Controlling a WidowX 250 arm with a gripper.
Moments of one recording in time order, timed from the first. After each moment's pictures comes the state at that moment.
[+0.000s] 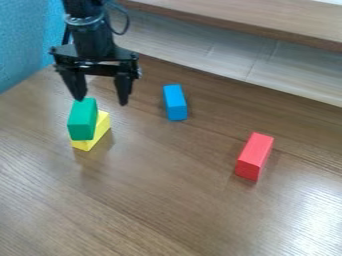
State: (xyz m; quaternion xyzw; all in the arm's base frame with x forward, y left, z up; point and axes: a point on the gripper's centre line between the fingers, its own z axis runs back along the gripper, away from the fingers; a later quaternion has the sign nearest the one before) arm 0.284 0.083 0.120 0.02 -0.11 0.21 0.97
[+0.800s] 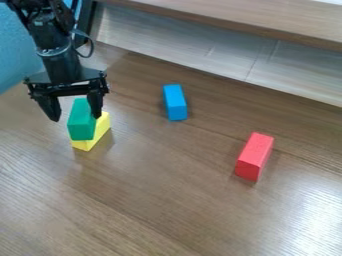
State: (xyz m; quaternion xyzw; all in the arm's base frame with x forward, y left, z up) arm 0.278 0.134 0.078 0.01 -0.12 0.31 0.94
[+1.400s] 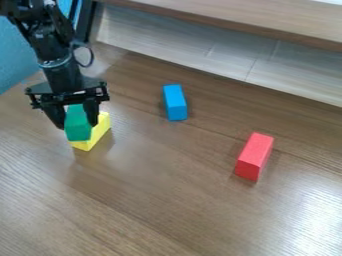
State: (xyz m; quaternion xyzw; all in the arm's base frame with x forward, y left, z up) arm 0.276 0.133 0.064 0.00 -0.12 0.32 0.94
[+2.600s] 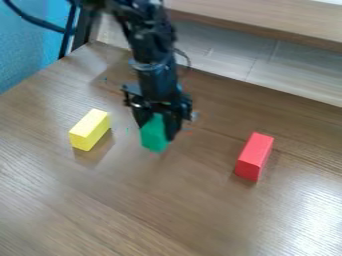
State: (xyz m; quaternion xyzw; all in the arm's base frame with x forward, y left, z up) arm 0.319 0.002 0.064 -0.04 -0.07 0.02 1.00
